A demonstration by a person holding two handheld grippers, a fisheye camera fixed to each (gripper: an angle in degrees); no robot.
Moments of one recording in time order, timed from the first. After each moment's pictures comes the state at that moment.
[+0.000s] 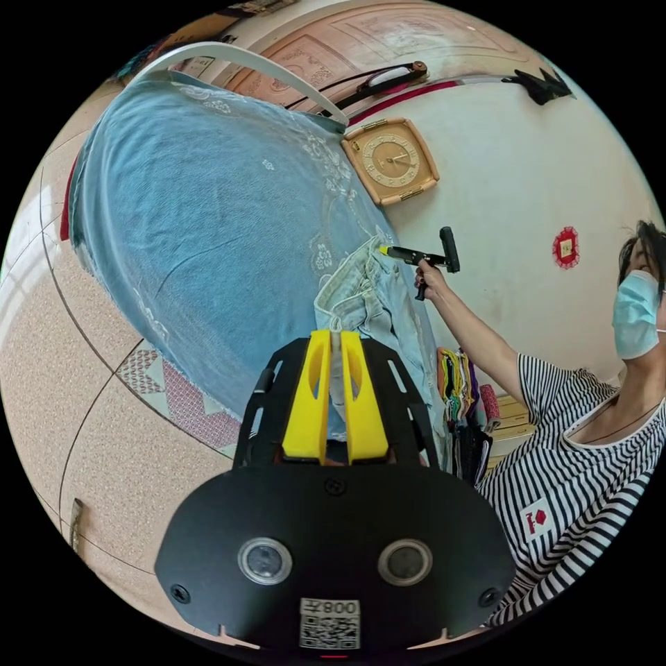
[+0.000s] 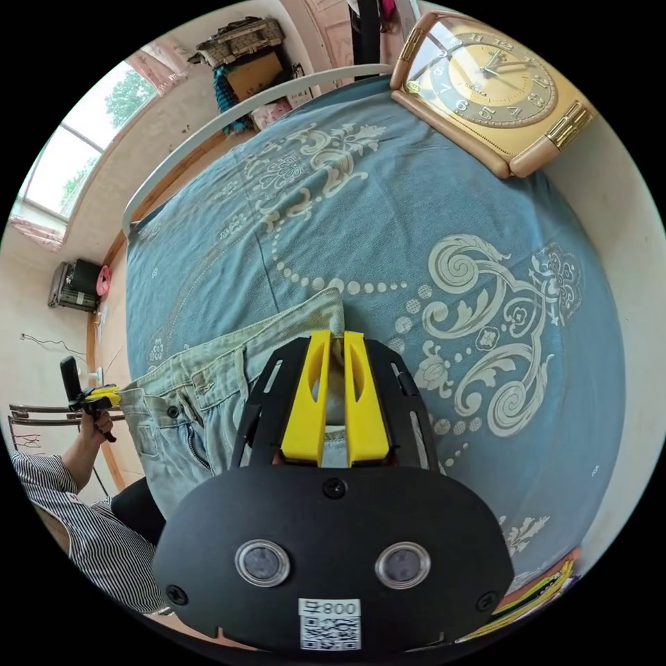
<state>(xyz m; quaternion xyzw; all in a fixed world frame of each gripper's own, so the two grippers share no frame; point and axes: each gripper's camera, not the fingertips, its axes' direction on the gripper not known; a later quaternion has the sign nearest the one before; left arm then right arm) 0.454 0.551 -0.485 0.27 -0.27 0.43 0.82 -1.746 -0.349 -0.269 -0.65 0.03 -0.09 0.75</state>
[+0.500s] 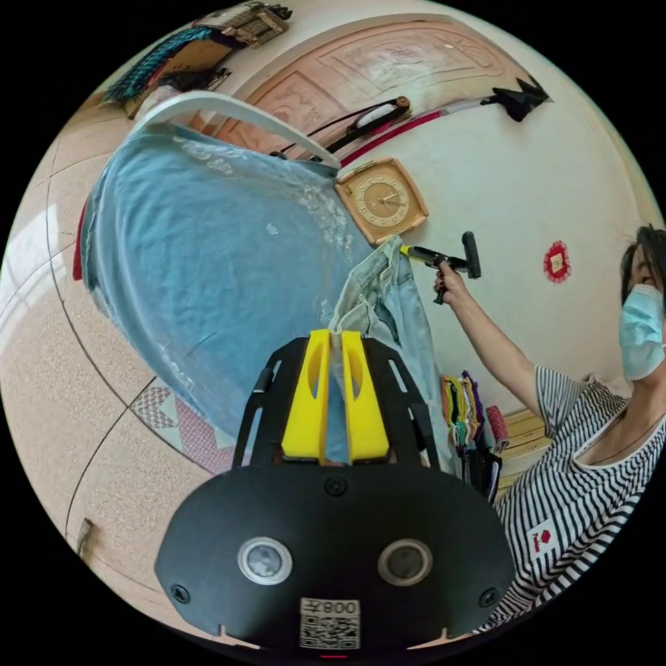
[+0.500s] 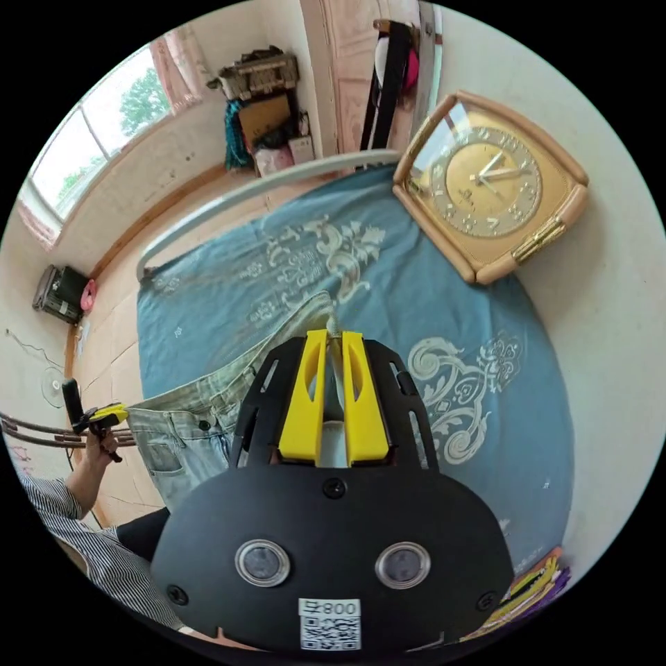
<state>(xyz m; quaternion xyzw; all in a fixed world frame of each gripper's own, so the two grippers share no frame) 0.498 0.530 -0.503 0.32 -0.28 0.43 0.79 -1.828 -0.412 -0.243 -0.59 0.06 -0.14 0.79</state>
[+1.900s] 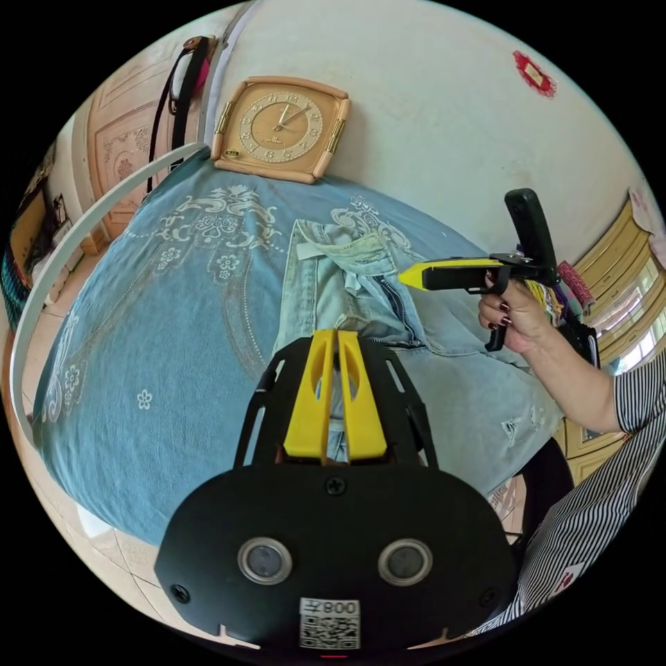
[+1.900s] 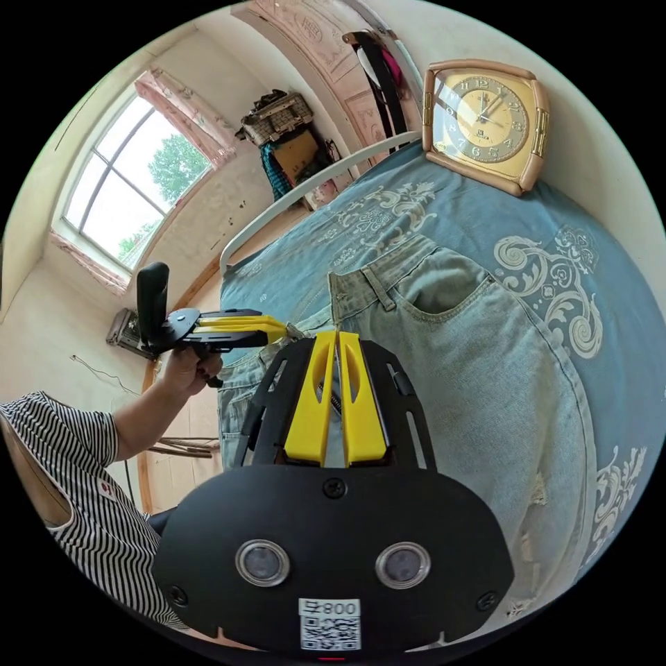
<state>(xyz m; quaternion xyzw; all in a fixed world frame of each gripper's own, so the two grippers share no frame) 0.788 0.428 -0.203 0.16 -0.52 0.58 0.61 -1.761 -0.251 -0.426 -0.53 -0.07 0.01 0.85</state>
